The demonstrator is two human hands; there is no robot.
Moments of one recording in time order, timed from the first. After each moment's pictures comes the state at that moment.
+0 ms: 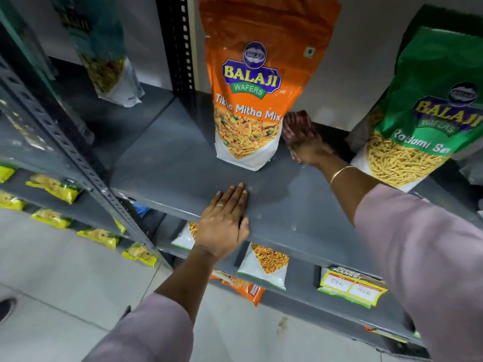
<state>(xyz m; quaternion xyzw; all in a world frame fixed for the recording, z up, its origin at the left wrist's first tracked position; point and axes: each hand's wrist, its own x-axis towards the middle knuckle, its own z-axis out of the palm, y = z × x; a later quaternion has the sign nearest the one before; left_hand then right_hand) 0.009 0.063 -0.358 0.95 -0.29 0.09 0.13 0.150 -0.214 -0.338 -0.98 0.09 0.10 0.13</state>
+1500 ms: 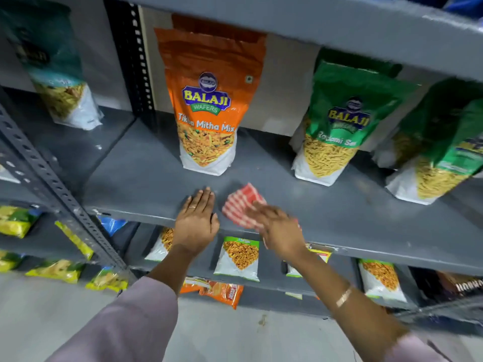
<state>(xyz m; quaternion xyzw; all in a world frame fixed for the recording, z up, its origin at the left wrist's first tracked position) 0.018 0.058 -0.339 0.94 -0.30 0.06 0.13 -0.083 -0.128 -0.306 -0.99 0.02 -0.03 0.12</state>
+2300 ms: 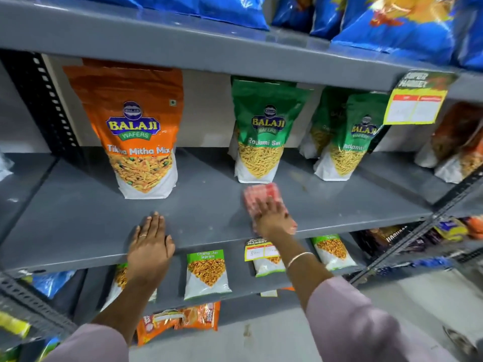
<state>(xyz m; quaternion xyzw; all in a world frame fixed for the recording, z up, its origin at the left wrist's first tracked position) 0.020 0.060 -0.351 0.93 -0.32 0.06 0.16 -0.098 -0.187 -0.304 -0.91 0.41 0.10 0.06</state>
